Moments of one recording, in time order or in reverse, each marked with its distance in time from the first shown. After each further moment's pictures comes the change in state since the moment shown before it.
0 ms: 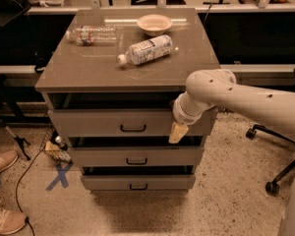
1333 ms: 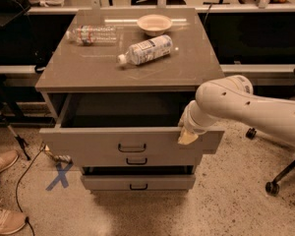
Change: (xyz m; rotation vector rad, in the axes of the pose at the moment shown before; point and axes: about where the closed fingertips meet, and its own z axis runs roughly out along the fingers) arm 0.018 0.035 -0.038 0.069 0.065 0.047
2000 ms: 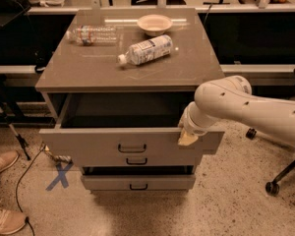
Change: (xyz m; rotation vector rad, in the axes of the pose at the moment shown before) arm 0.003 0.006 0.002 -0.023 0.013 -0.014
